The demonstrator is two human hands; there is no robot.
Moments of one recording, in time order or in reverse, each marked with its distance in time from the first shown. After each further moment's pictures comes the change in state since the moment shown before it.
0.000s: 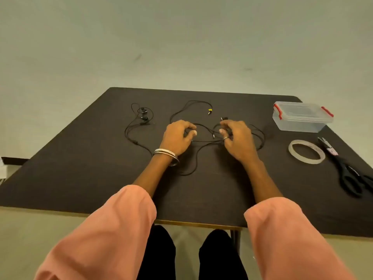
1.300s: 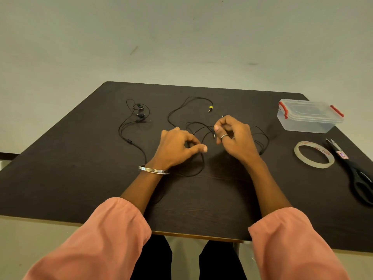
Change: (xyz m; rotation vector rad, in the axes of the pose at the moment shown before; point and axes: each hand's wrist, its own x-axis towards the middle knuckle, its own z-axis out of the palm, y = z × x) left_hand -0.015 -0.001 0.002 0.152 -0.135 0.097; right_hand 0.003 -0.014 -0.001 0.369 -0.070 -0.042
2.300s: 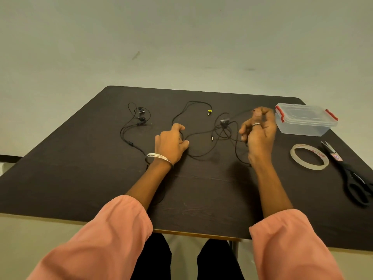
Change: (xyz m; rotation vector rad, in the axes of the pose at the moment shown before) left_hand 0.008 -0.011 0.007 -0.032 0.141 -0.299; right_hand 0.000 -0.003 -0.024 0.474 0.540 0.189
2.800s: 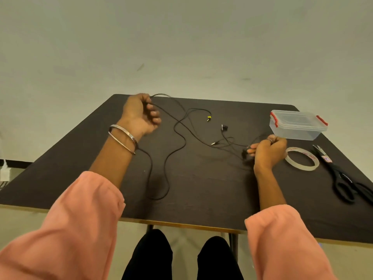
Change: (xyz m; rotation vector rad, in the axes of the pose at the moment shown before) left_hand 0.025 0.038 -0.132 -1.339 -0.046 -0.691; right_hand 0.001 0.022 -0.030 -0.277 0.493 0.306
